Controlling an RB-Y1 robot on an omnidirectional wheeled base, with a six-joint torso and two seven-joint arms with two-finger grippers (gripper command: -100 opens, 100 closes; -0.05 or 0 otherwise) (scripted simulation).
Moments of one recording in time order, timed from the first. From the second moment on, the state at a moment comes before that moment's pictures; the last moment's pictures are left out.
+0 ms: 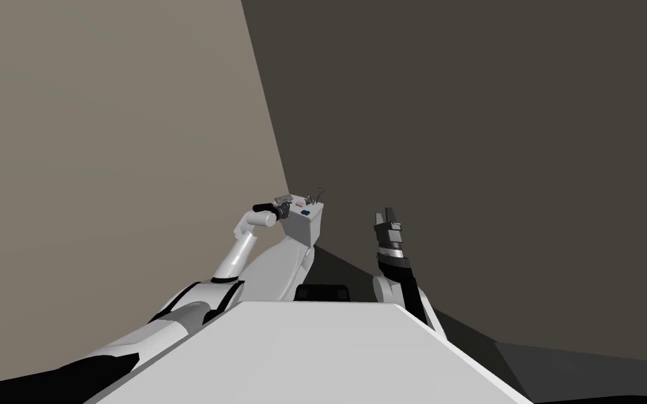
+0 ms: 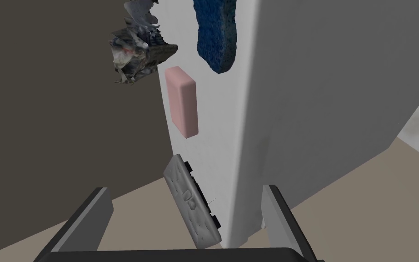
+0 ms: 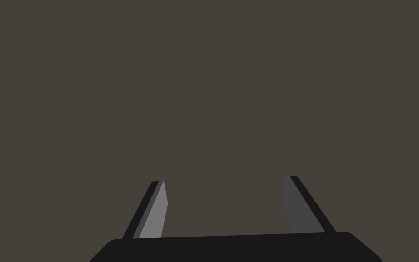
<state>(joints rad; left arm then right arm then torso) -0.36 0.41 0.04 -1.68 0.42 0.94 -0.15 0.54 0.01 0.05 -2.26 0.05 -0.40 0.03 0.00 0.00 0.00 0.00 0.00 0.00</state>
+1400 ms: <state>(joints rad) -0.38 0.53 0.01 -1.71 0.60 1.29 -0.09 0.54 0.01 0.05 -2.26 0.05 -0.40 0.03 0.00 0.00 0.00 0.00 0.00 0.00</state>
